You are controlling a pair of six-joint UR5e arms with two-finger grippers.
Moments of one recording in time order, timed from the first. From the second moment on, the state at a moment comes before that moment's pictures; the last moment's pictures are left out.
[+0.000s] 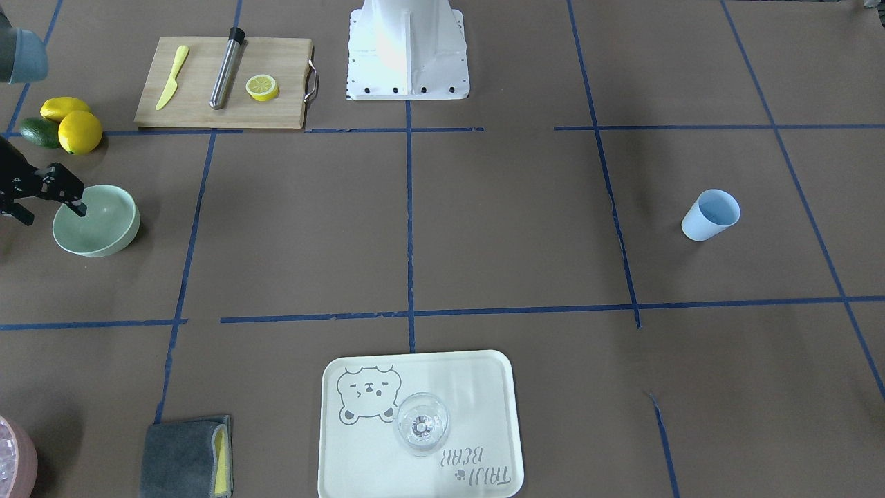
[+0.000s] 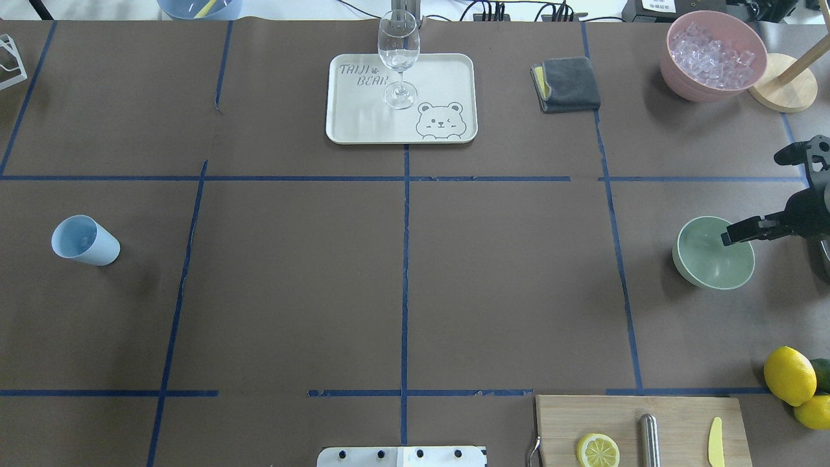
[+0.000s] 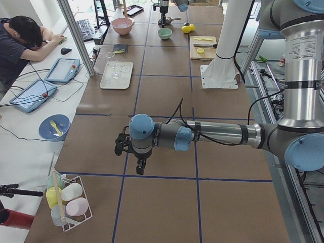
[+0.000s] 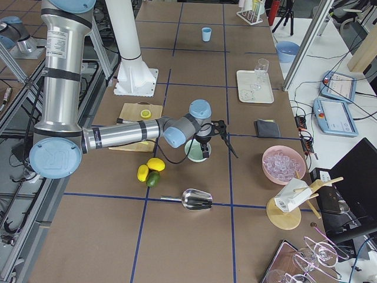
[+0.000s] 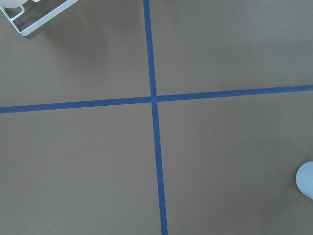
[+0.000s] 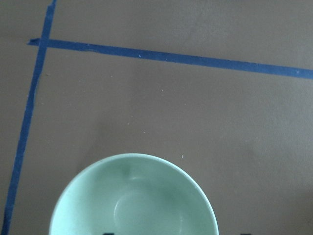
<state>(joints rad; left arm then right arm) -1.57 -1.49 -1.70 -1.66 -2.41 -0.02 1.00 -1.73 1.80 -1.02 2.17 0.69</state>
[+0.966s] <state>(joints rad) -1.57 -1.48 -1.70 -1.68 -2.41 -0.02 0.96 -1.75 1.70 -0.88 2.15 0.68</state>
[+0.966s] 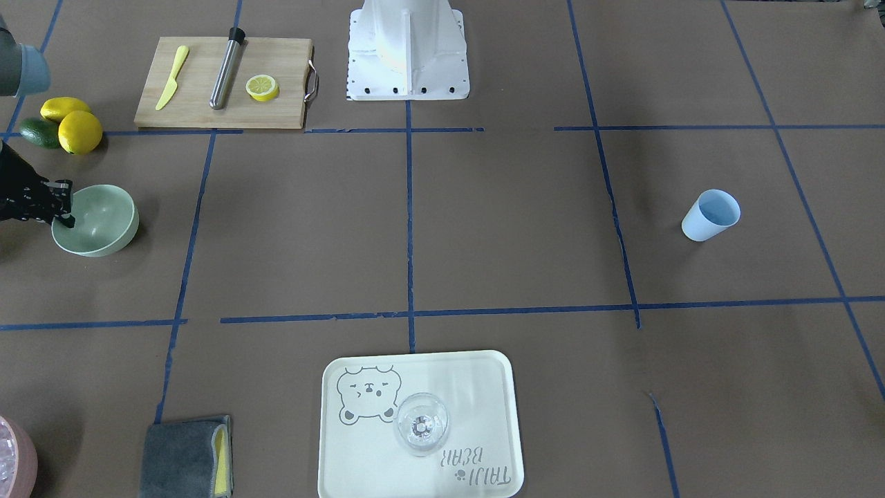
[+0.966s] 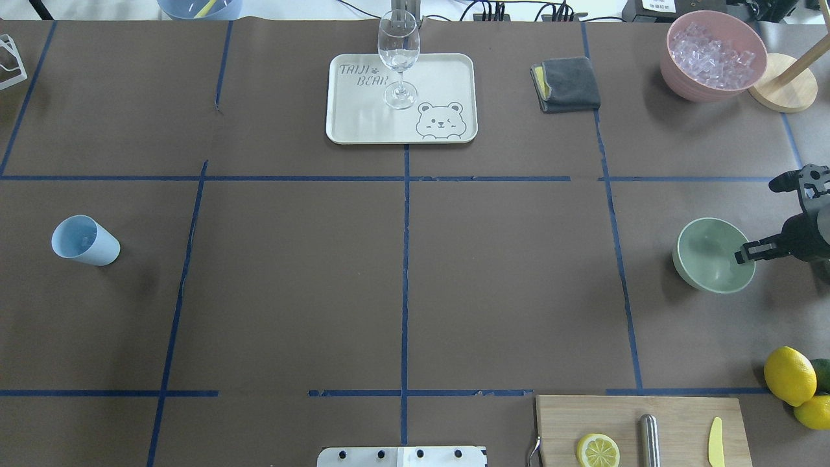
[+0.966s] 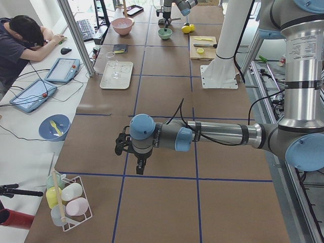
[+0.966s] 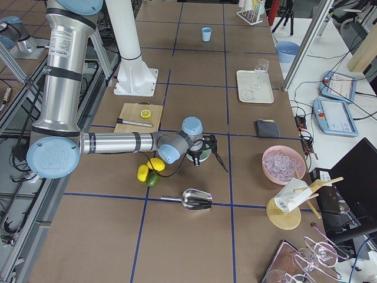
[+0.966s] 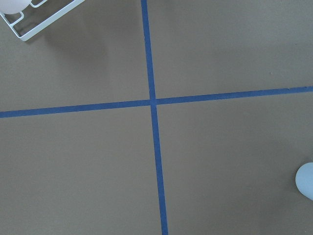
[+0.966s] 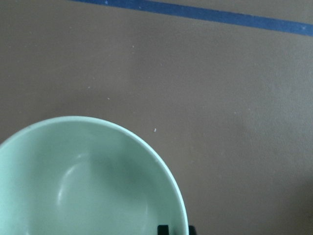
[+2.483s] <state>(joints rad) -1.57 -1.48 -1.71 -1.68 -2.41 -0.02 0.80 -1.31 1.78 -1.09 2.16 1.19</state>
